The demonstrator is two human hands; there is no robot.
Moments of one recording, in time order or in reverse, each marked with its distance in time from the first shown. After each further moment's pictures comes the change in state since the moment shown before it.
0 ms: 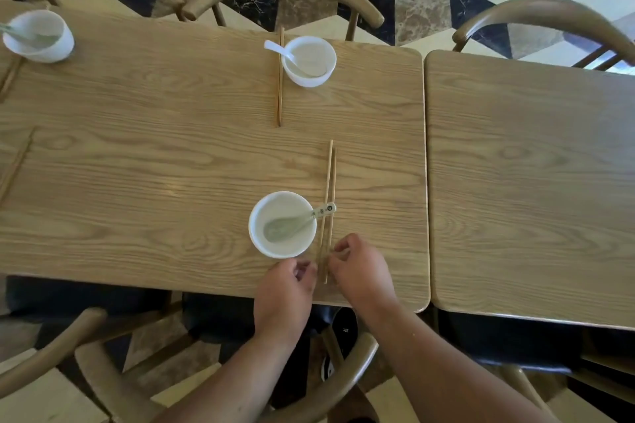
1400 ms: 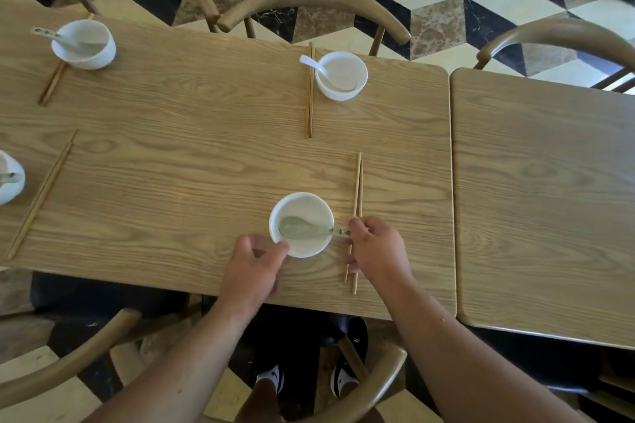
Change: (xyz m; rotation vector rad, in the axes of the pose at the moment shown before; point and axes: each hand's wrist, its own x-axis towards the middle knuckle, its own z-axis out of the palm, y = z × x) left_hand 0.043 -0.019 -0.104 -0.424 -0.044 -0.195; right_hand 0.010 -0.061 0.002 0.365 0.055 0.057
